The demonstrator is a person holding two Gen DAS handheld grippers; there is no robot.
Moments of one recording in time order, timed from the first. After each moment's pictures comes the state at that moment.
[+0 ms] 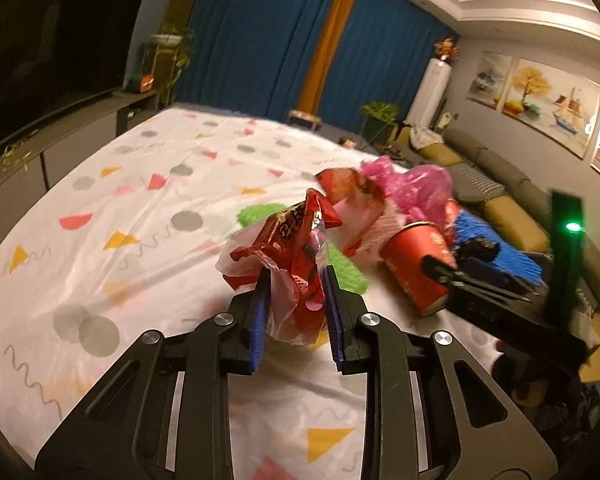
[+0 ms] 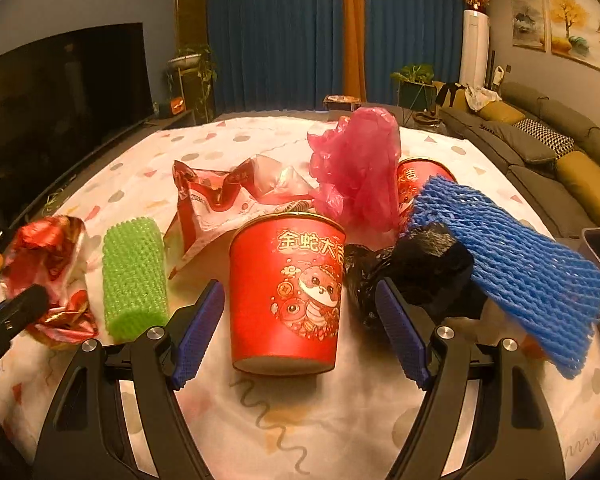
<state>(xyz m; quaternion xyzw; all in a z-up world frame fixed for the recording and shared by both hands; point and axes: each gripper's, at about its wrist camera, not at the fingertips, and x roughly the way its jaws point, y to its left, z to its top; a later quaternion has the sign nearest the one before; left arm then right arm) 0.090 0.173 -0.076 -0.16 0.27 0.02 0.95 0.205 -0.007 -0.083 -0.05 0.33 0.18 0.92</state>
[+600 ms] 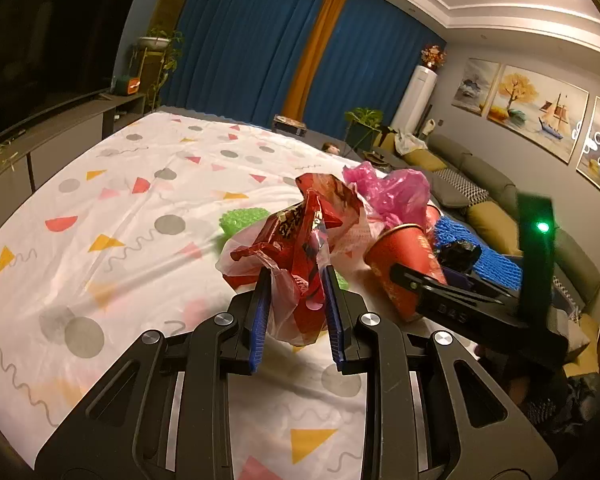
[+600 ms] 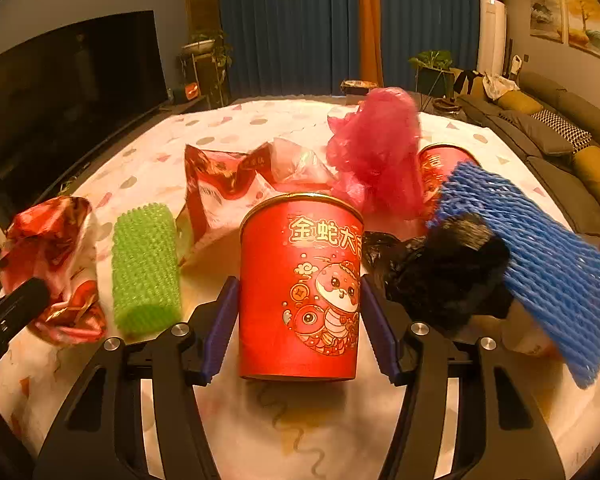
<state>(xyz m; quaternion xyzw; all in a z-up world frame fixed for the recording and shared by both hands) 0.092 0.171 -0.077 -0.17 0.26 0.00 0.95 0.209 -0.002 -0.088 -0.05 0.35 0.21 0.91</state>
